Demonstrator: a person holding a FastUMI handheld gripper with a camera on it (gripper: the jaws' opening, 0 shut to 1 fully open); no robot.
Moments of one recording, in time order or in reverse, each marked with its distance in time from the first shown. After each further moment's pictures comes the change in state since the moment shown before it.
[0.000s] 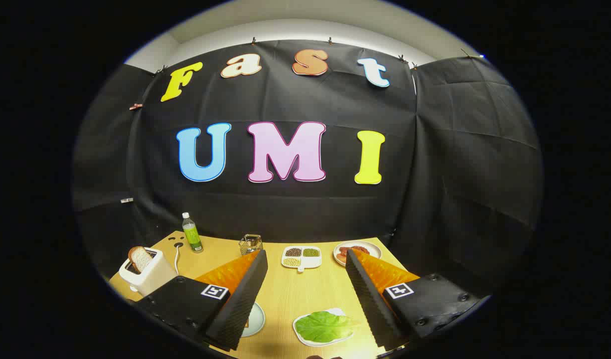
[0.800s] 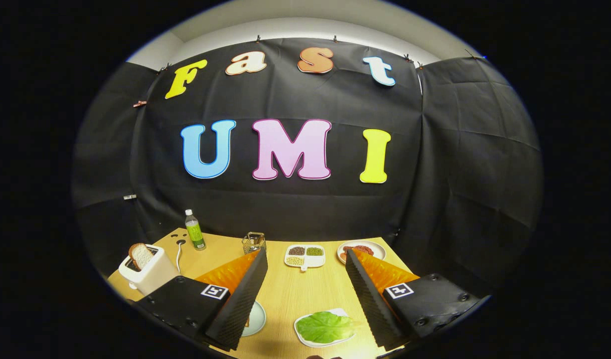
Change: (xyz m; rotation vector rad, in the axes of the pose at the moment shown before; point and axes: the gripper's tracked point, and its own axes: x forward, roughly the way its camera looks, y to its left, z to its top) arm 0.005 0.005 -0.003 -0.011 0.007 0.028
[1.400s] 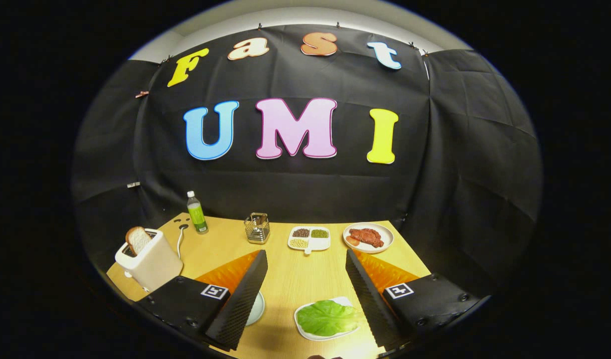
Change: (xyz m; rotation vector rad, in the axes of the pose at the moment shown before) arm 0.016 -0.005 -0.062 -0.009 0.126 0.039
